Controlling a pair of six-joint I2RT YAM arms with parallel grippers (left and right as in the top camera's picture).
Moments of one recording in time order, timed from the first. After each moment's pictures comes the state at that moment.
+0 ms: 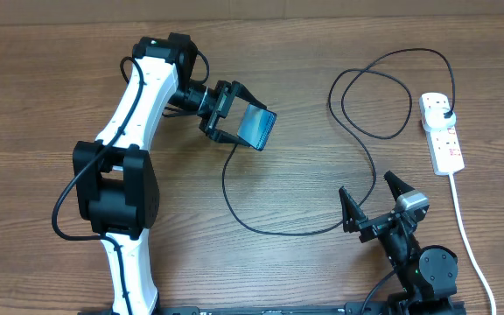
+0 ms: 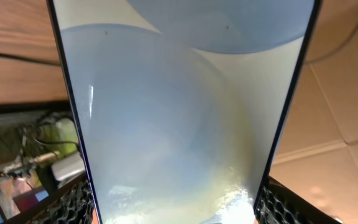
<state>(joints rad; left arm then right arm) -0.18 2.18 1.92 -1.44 1.08 -0.96 0.16 0.01 0.02 -0.02 -0.20 0.12</state>
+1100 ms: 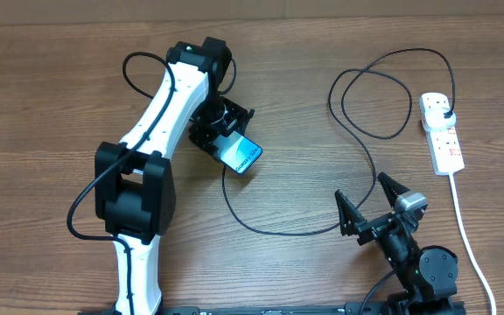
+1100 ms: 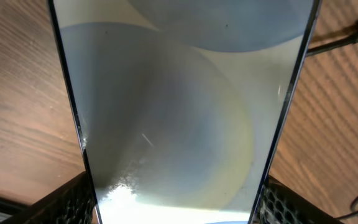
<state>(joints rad) -0.31 2.18 1.92 -1.39 0.27 -1.18 0.16 0.01 0.02 -0.01 -0.29 0.23</state>
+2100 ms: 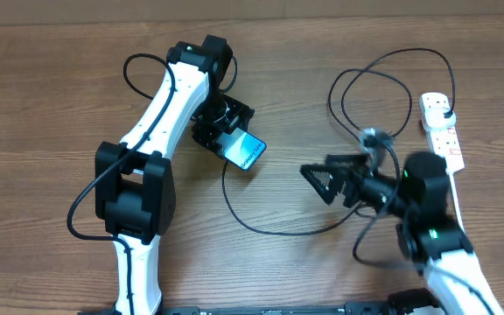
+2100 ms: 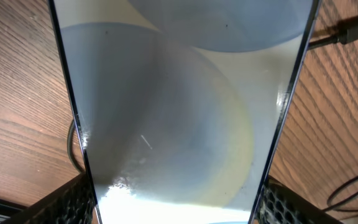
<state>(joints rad) -0.31 2.18 1.92 -1.36 0.31 -1.23 0.16 0.98 0.55 -0.01 -0.81 0.49</state>
